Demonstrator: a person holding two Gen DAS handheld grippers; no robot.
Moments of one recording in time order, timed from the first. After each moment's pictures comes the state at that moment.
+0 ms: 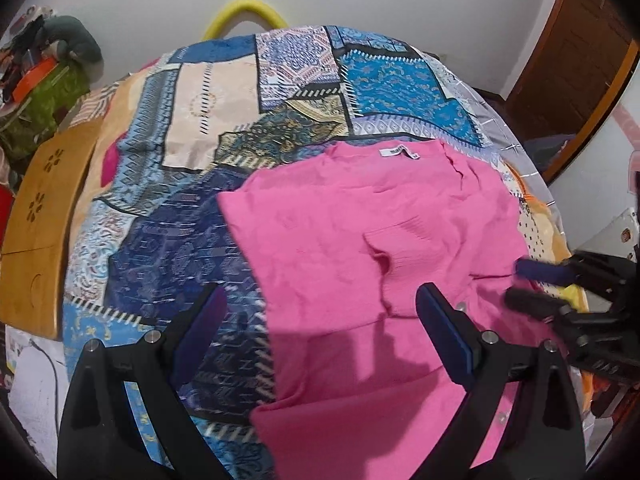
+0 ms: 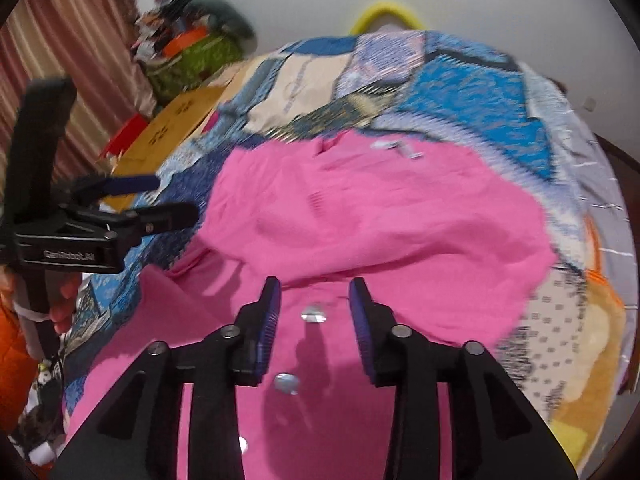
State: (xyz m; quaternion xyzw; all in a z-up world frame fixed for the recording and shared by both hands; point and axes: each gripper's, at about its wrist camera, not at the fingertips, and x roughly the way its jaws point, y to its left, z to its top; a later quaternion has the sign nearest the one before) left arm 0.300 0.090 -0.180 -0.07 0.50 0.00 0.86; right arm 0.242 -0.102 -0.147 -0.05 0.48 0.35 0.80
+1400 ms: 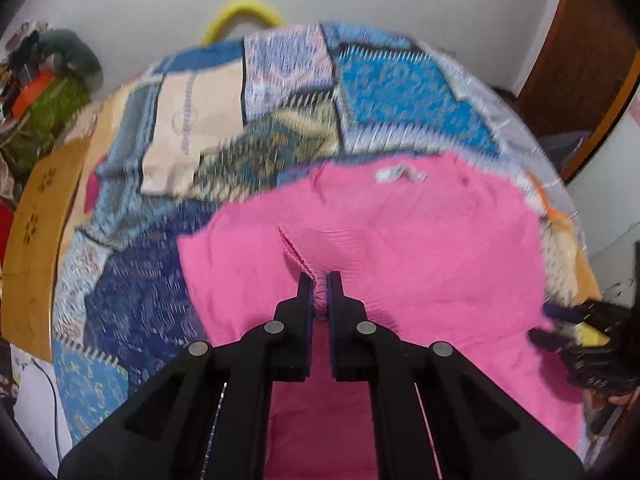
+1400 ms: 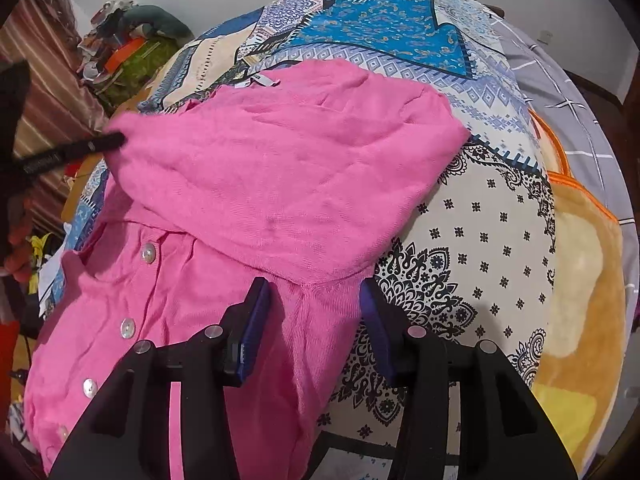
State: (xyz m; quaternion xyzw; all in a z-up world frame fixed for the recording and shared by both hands) left arm 0.357 0.067 -0.207 -0.04 0.51 0.03 0.86; right arm 0.272 -0.183 -0.213 -0.01 0.54 0.29 0.79
